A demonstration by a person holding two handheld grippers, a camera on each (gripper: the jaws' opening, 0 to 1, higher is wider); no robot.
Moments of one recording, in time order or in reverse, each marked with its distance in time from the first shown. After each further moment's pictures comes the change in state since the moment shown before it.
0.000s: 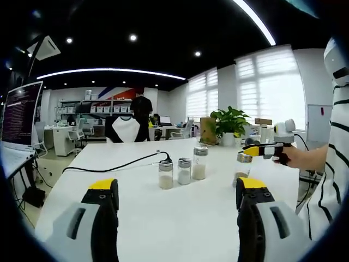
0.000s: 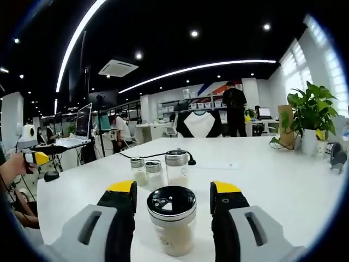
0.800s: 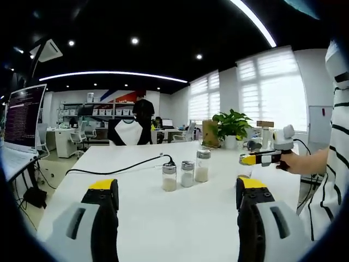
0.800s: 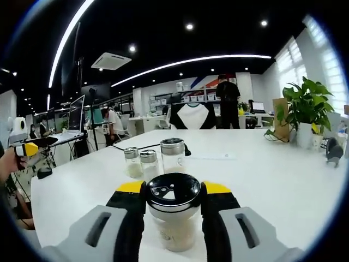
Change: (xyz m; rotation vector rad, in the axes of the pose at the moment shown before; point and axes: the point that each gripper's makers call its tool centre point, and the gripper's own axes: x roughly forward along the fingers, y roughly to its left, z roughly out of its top) left arm -0.007 0.006 0.004 -0.015 -0.027 0.020; right arm 0.007 0.001 -0.028 0.031 0.049 -0.073
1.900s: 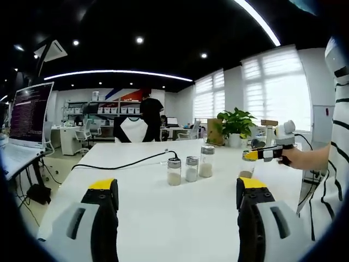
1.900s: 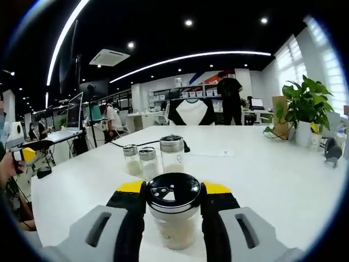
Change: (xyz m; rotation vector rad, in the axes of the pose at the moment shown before) left arm -0.013 0.002 -0.014 0.007 0.033 0.031; right arm -0.003 0.002 0.000 -0.003 0.039 -0.009
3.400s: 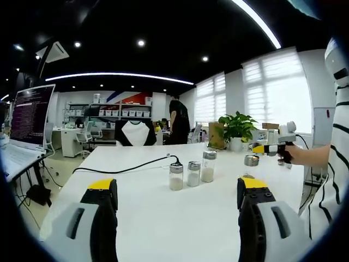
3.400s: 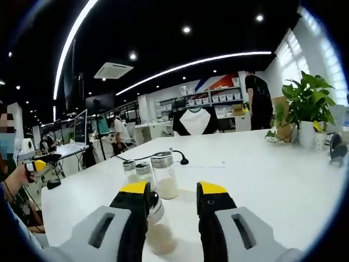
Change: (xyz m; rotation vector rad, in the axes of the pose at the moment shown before) left arm -0.001 0.010 0.013 -0.012 -0.046 0.015; right arm -0.012 -0.033 0.030 0.088 -0.088 0.110
